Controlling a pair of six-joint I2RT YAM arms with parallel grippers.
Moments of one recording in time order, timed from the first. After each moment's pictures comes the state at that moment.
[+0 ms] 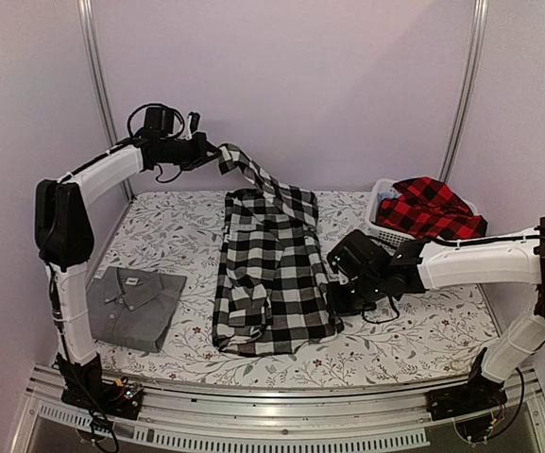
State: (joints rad) left arm -0.26 2.10 1.96 -0.32 0.48 -0.48; right arm 0.95 1.57 0.97 -0.45 0.05 0.71
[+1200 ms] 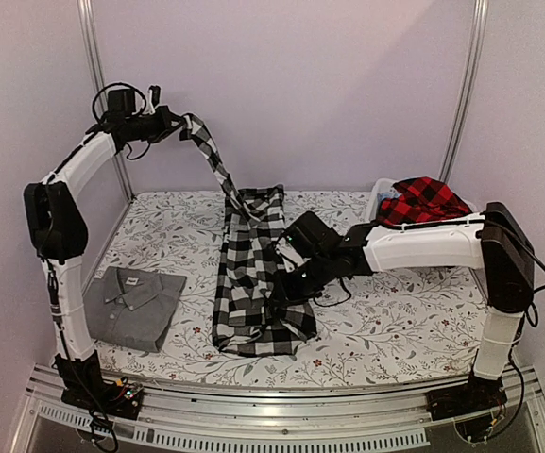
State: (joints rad) left arm -0.07 2.14 2.20 -0.31 0.54 -0.46; right arm 0.98 1.87 1.32 -0.39 -0.26 0.60
